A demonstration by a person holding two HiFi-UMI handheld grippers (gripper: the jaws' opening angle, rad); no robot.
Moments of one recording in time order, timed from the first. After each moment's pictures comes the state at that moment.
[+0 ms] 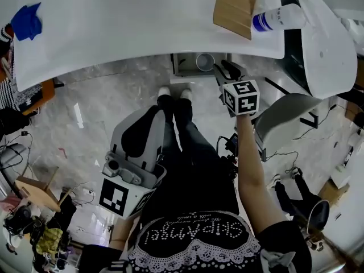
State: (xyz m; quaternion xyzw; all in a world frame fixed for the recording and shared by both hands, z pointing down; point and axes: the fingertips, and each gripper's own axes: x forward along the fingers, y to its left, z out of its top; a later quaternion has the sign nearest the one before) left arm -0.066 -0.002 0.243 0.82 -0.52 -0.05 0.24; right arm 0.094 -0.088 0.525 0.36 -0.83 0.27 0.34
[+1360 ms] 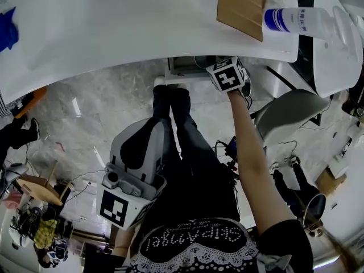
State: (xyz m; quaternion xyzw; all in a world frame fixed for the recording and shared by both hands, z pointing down) left arm -0.060 -0.018 0.297 0.80 -0.52 -0.04 0.30; right arm 0.094 -0.102 0.637 0.27 -0.76 0.25 0.54
